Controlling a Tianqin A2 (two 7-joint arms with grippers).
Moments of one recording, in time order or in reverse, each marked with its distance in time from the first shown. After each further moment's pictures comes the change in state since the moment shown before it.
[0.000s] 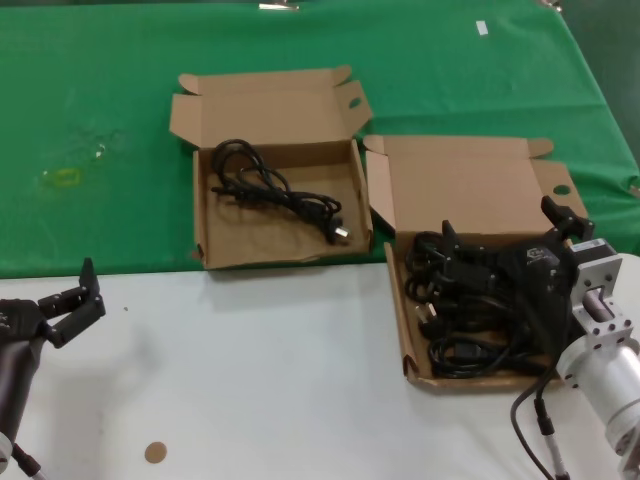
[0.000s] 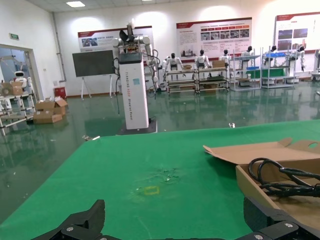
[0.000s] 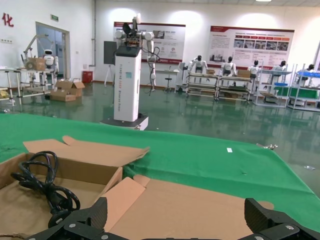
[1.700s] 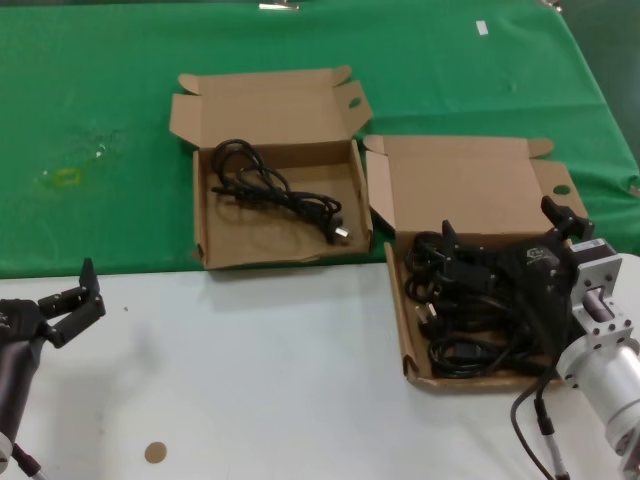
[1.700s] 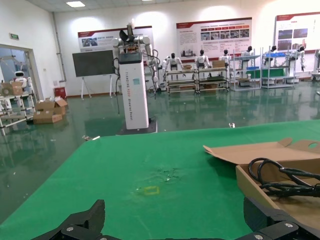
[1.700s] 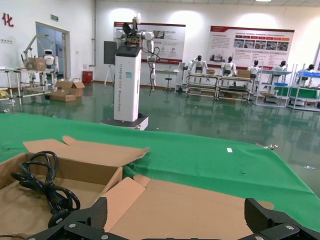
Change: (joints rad) left arm 0.000 0.000 0.000 0.000 0.000 0.000 0.000; right arm 0.000 0.000 0.000 0.000 0.000 0.000 0.000
